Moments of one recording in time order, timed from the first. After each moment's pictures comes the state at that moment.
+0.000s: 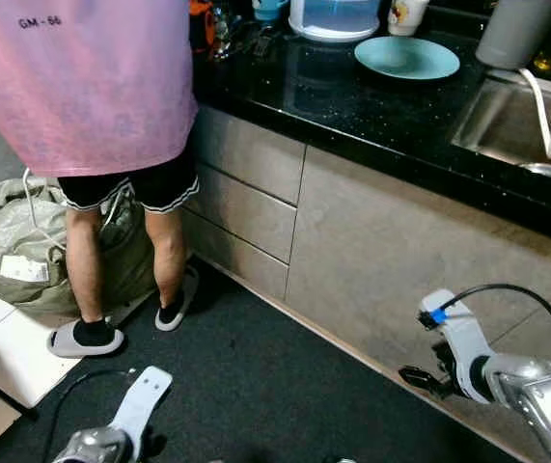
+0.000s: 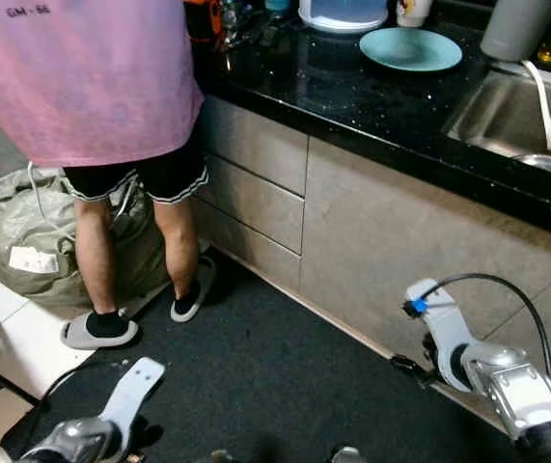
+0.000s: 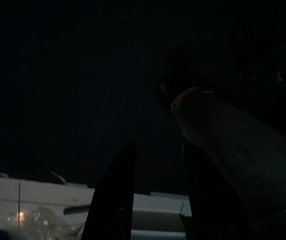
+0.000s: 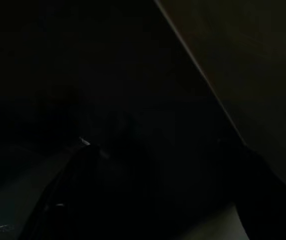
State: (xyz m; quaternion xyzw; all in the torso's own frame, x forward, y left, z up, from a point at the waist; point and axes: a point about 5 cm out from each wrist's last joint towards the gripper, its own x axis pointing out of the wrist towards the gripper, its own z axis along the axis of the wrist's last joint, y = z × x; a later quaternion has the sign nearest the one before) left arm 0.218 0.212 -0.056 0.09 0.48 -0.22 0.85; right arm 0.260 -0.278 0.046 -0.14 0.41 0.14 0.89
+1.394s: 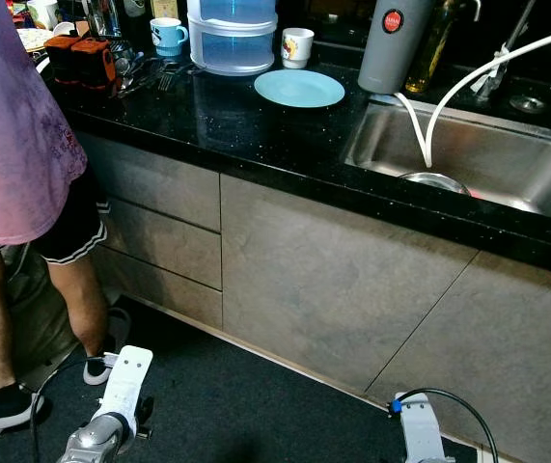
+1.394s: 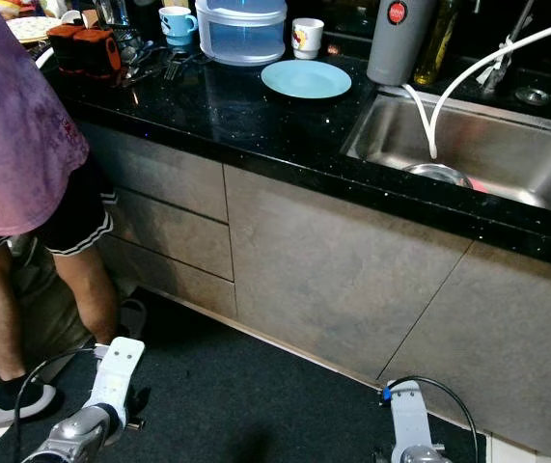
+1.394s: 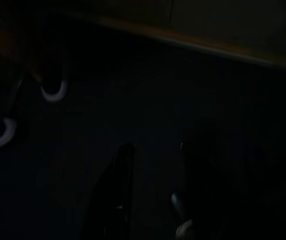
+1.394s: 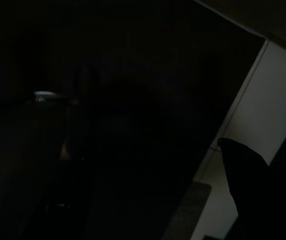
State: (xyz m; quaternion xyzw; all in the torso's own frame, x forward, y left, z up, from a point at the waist) left arm 0.237 0.219 -0.041 0.05 0.33 -0.05 0.94; right arm 0.187 -0.230 -0.076 -0.05 0.51 -0.04 0.86
